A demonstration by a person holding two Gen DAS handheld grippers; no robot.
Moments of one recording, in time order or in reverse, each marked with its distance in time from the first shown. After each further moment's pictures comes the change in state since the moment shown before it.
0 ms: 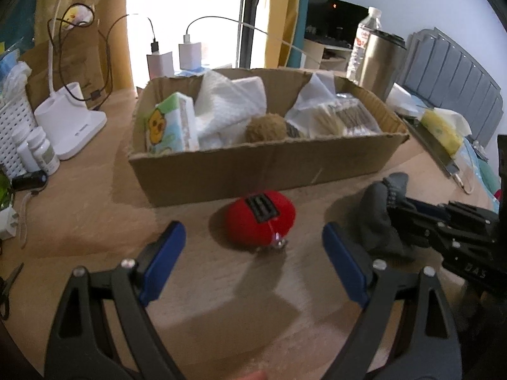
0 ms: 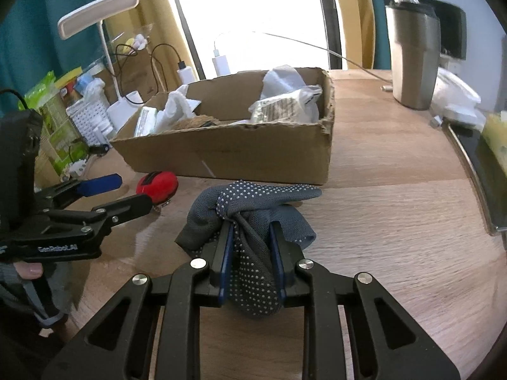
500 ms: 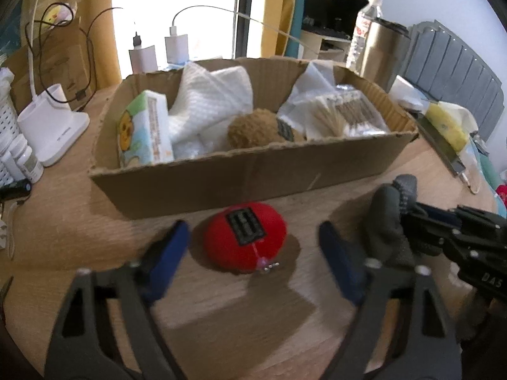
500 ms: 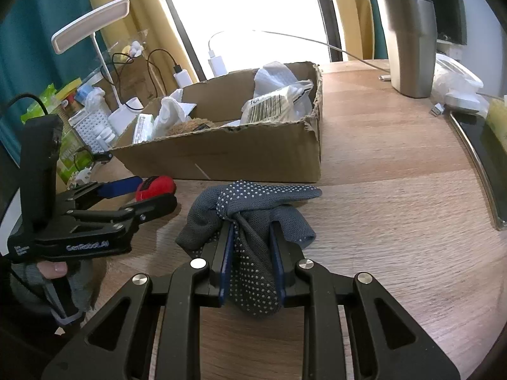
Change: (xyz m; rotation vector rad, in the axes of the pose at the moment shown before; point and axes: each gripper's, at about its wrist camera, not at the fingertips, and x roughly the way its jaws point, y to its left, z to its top) left arm 0.027 -0.013 0.013 0.017 0.041 0.001; right arm 0.000 -0.011 0.000 0.041 0.009 0.042
